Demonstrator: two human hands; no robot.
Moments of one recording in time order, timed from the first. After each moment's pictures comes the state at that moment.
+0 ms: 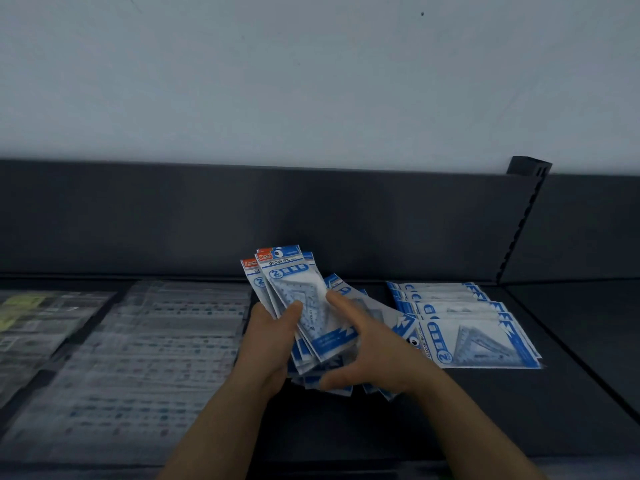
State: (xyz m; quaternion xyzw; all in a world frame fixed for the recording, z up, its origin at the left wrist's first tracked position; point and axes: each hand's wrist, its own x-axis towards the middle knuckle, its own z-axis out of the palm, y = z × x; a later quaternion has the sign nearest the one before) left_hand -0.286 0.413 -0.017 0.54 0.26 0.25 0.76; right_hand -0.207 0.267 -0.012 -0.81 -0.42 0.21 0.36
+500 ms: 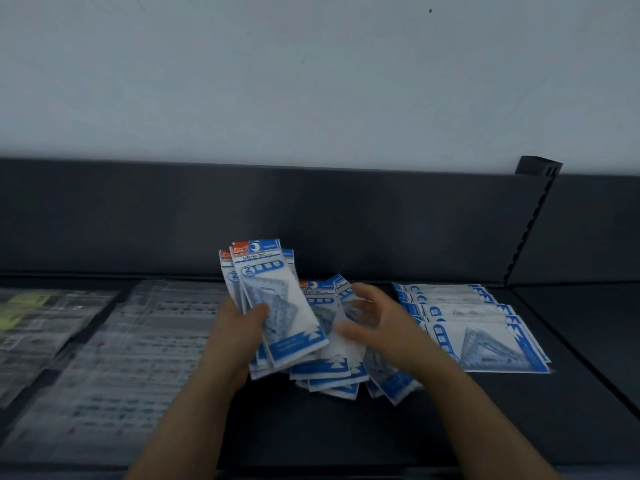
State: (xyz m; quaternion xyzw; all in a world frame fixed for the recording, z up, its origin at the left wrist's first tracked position) left_hand -0.297 0.454 -0.017 0.60 0.34 0.25 0.68; right_hand -0.195 0.272 -0.003 -0.80 -0.30 0.21 0.48
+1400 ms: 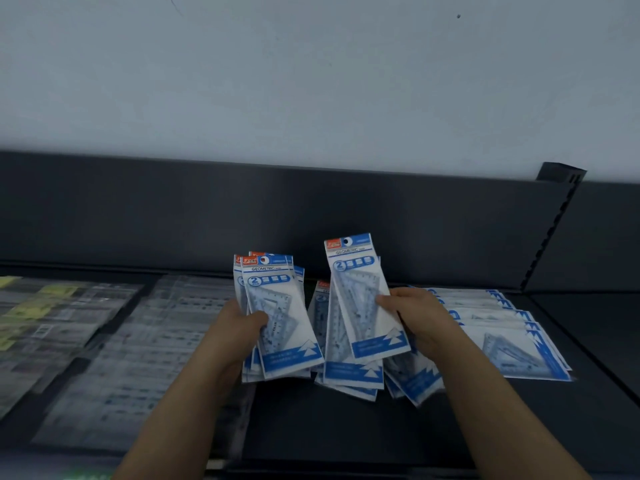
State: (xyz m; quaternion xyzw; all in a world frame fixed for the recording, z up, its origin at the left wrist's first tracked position) left_hand -0.319 0.486 -0.019 0.63 0.35 0.20 0.66; right_hand -0.171 0.292 0.004 -0.76 -0.09 0.23 0.60
